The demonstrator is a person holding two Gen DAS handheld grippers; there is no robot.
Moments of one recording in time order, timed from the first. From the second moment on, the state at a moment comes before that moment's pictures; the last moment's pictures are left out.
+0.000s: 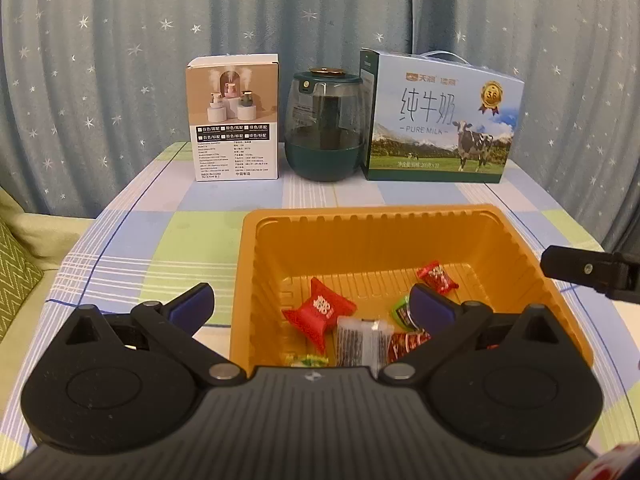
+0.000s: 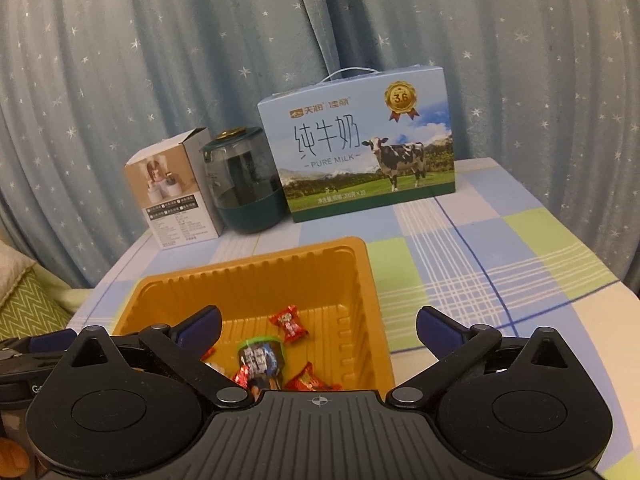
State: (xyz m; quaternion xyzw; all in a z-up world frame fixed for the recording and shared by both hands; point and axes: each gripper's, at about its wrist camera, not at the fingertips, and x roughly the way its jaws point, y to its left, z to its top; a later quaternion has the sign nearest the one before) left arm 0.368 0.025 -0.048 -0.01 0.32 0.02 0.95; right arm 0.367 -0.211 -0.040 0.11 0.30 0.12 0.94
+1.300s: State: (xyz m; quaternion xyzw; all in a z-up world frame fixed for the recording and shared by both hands) left arm 0.126 0.029 0.035 -0.04 0.34 0.06 0.94; right arm 0.148 -0.207 0.038 0.10 0.30 0.17 0.93
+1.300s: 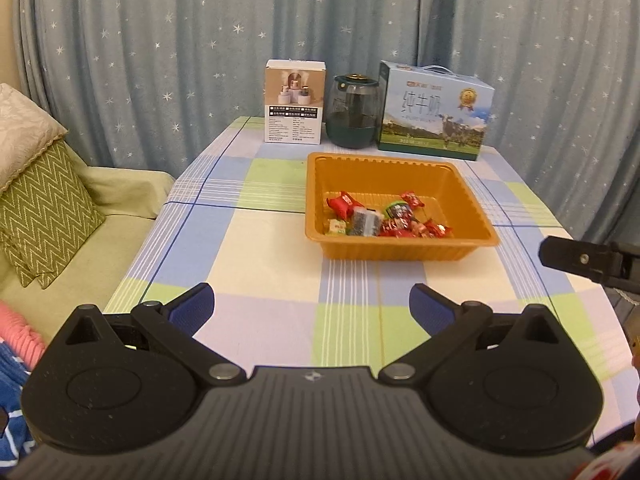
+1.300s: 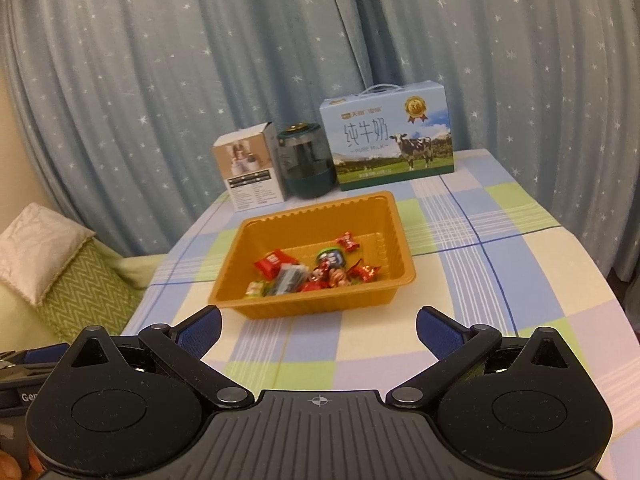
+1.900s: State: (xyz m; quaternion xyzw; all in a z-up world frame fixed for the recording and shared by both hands) left arm 0.034 0.013 0.083 -0.04 0.32 0.05 0.95; right arm 0.046 -0.210 0.086 0.05 0.28 0.17 0.94
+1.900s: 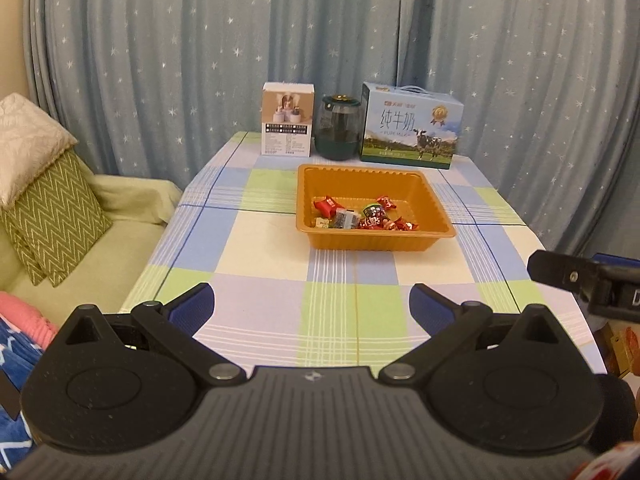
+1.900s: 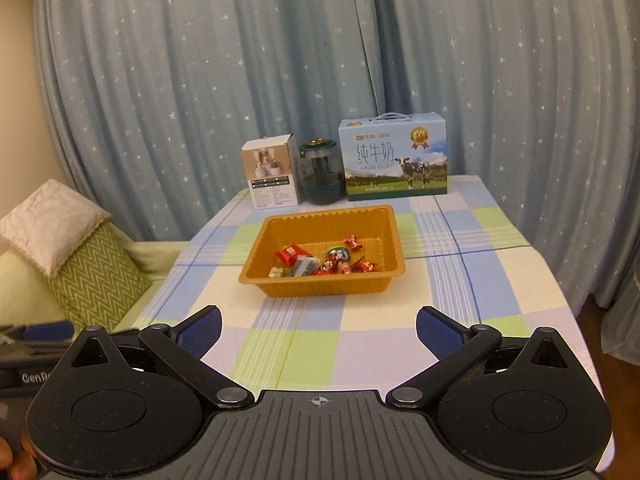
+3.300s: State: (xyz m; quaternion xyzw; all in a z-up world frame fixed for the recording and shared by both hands) left arm -0.039 0.010 0.109 -0.05 0.29 0.05 0.95; right arm -0.035 -0.214 0.109 0.03 0.28 0.17 0.94
